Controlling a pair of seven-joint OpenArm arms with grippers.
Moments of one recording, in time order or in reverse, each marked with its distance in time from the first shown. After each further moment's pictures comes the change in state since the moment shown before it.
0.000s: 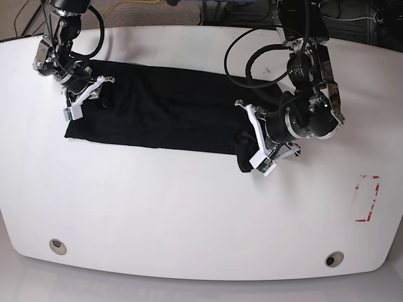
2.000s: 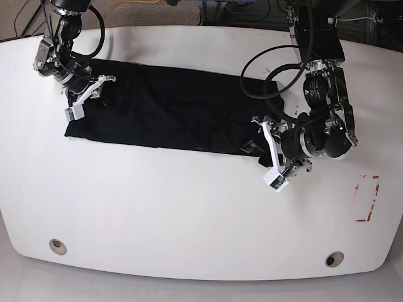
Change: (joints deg) left arm -7.3 -6.9 -0.7 -7.6 -7.6 -0.2 2.5; right arm -0.2 -0.2 -0.2 2.3 -0.7 -0.1 -1.6
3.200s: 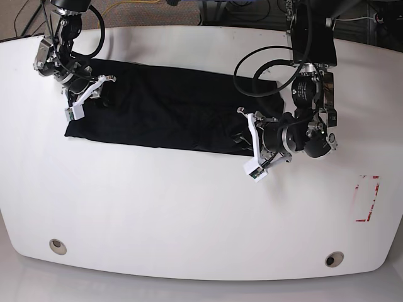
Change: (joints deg) left arm 0.0 0.0 6.3 -7.5 -0.5 0.0 -0.4; right arm 0.0 -0.1 0.0 0.0 0.0 0.0 0.0
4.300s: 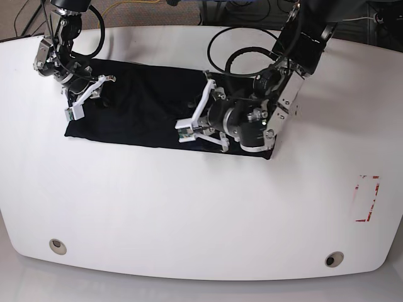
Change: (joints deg) left arm -3.0 -0.5 30.9 0.2 0.0 -4.3 -0.2; right arm 0.1 0.0 0.2 0.0 0.0 0.0 -0.1
